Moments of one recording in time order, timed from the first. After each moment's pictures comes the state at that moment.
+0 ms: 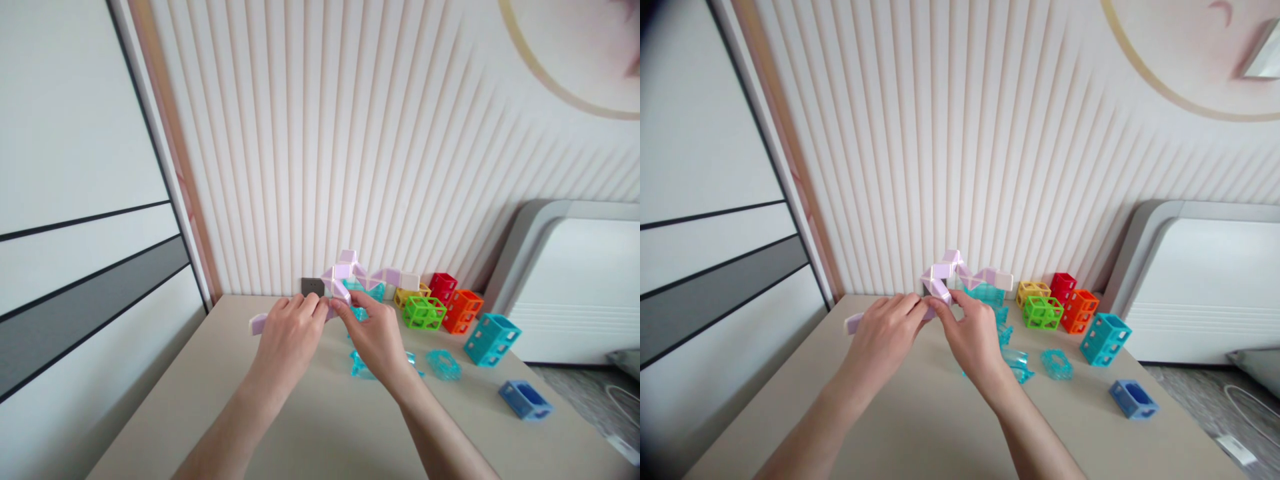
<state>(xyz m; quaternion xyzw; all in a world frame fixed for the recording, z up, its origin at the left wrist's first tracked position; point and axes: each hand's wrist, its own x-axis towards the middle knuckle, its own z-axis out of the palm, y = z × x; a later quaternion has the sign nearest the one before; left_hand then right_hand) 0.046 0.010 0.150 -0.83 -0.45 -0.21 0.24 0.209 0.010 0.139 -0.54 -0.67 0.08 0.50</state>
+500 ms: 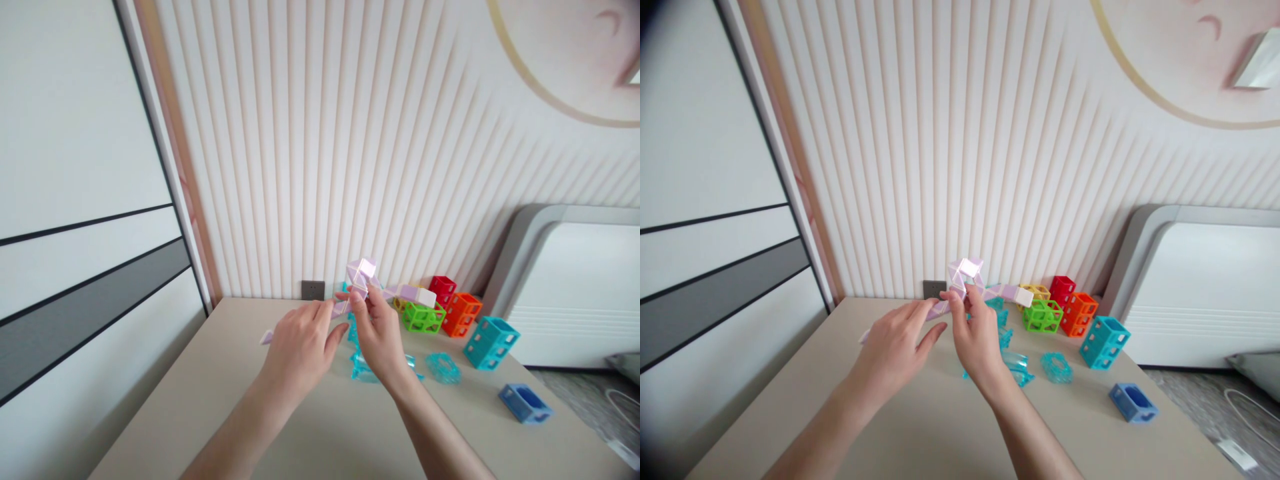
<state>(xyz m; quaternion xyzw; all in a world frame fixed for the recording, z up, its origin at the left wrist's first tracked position) 0.057 0.001 0.146 -0.83 -0.46 -0.29 0.09 0.214 0.016 0.132 -0.47 -0.63 0.18 0.59</state>
